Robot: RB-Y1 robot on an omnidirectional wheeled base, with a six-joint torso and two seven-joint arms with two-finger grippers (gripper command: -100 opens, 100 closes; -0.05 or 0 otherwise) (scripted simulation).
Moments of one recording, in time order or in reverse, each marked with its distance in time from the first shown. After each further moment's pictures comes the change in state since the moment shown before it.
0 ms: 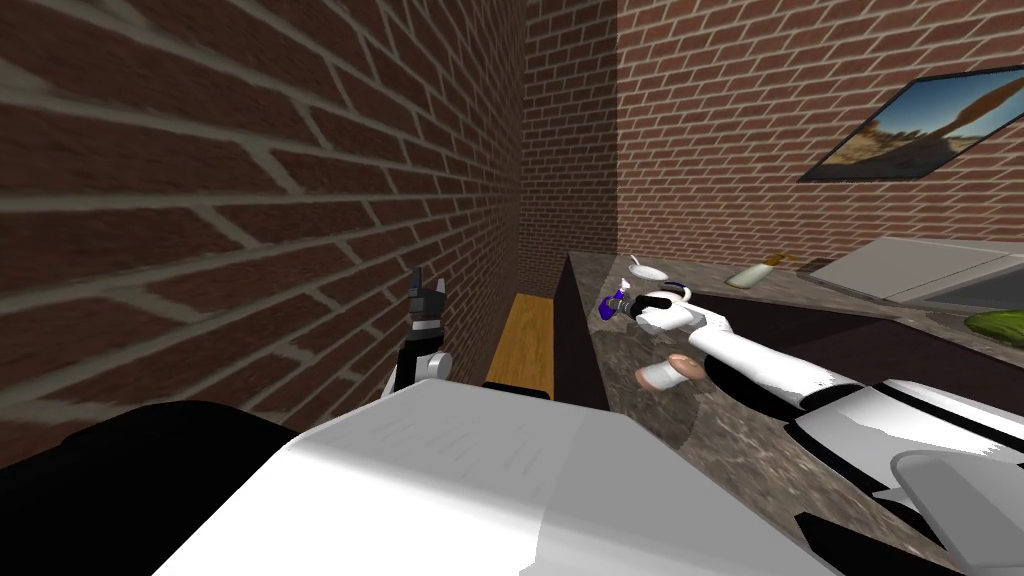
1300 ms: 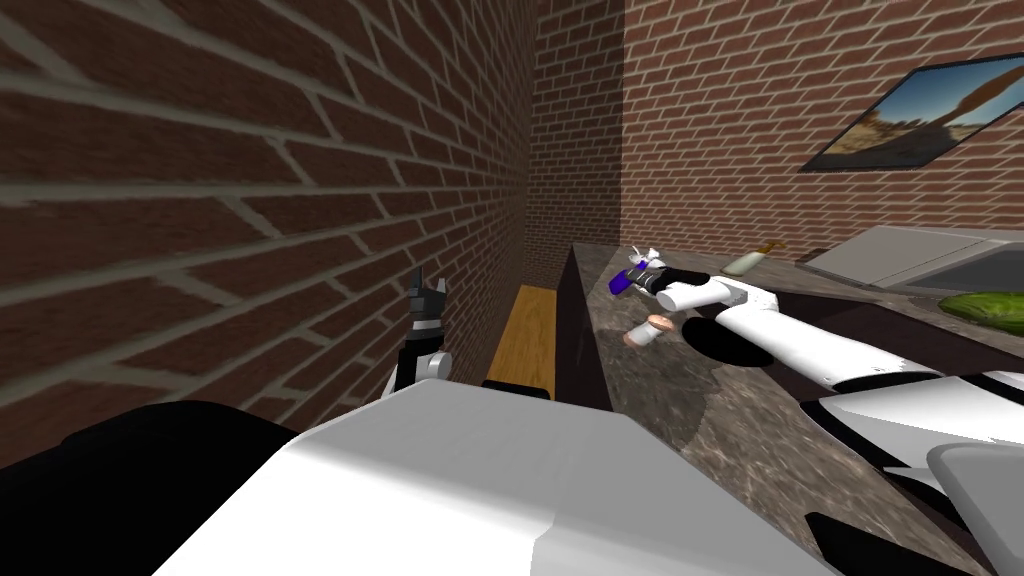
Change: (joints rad) left arm -0.002 0.001 -0.004 0.000 -0.001 0.001 0.001; right arm -0.109 -0.069 -0.112 0.038 -0.009 -0.075 -0.307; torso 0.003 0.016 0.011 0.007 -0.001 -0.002
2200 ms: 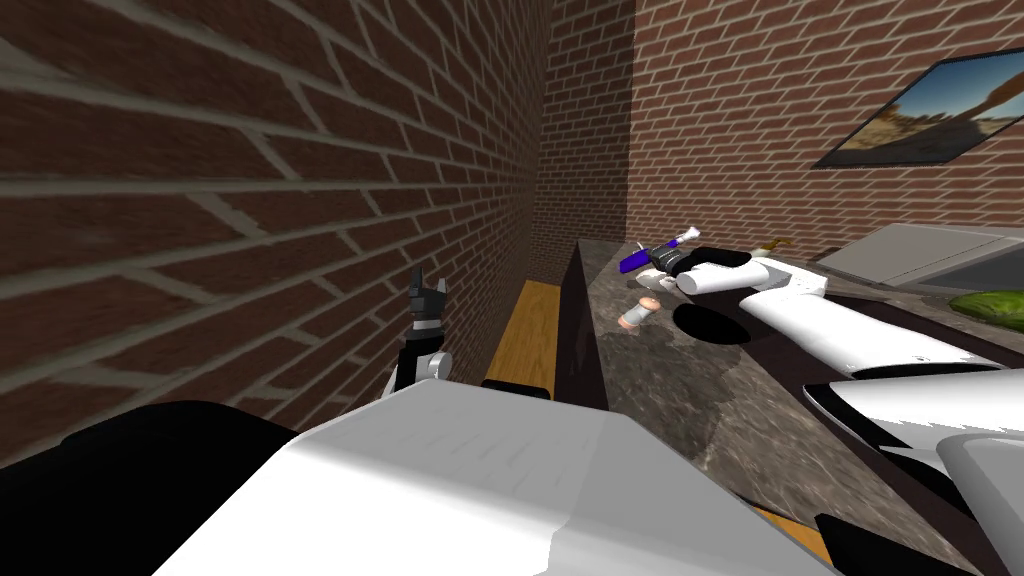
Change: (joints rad) left arm -0.001 0.000 -0.001 0.000 0.000 0.000 0.000; right arm -0.077 -0.021 -0.100 0.077 -0.014 -0.040 -0.269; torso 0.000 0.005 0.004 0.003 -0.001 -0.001
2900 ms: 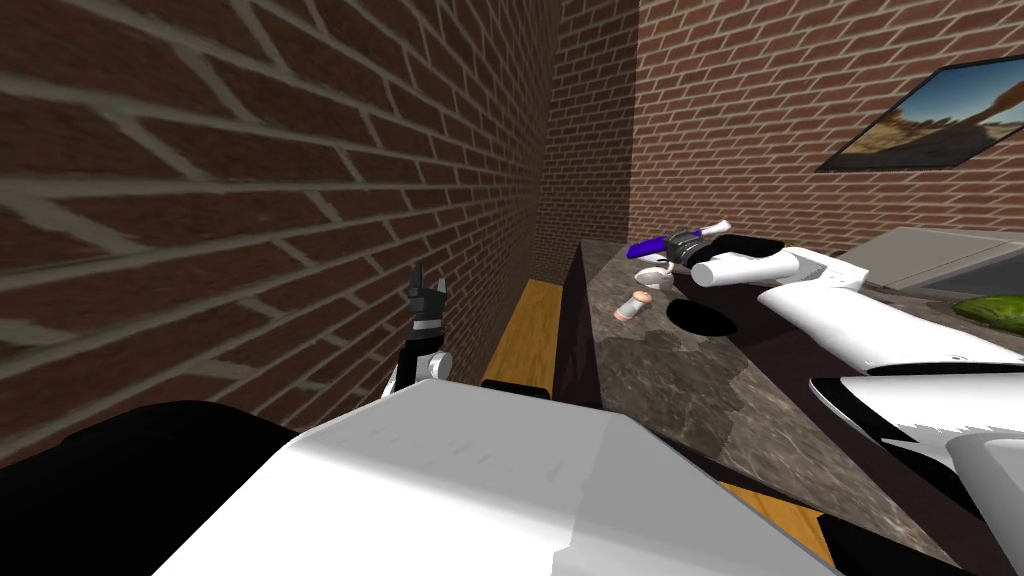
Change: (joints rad) left arm 0.000 0.000 0.000 0.000 0.000 0.000 0.000; right arm -0.017 -0.011 -0.085 0.029 0.013 -0.011 -0.181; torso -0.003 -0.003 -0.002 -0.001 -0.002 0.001
